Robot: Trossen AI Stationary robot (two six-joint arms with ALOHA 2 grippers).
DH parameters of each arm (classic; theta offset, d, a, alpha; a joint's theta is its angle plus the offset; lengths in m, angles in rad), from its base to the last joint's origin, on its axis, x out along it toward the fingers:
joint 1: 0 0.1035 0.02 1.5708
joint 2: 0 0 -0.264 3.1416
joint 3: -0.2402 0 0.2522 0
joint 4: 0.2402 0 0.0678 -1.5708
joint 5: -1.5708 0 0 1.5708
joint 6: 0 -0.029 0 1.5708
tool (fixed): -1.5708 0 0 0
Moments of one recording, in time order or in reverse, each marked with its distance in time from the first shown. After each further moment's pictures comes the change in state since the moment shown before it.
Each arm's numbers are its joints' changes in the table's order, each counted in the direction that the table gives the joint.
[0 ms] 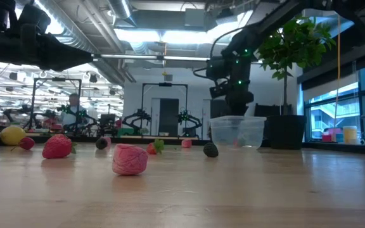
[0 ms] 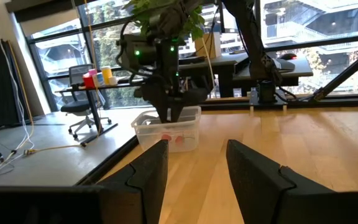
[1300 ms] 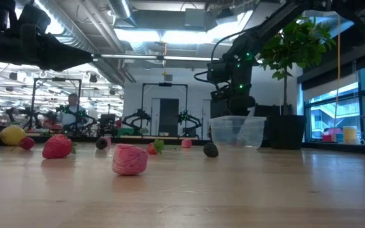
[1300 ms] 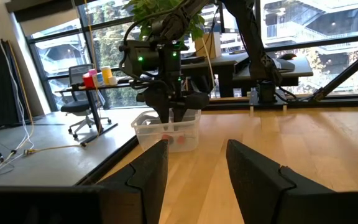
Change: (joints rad) left arm 0.000 0.000 0.000 0.000 0.000 0.000; right arm 0.000 0.000 0.046 -0.048 0.002 -0.004
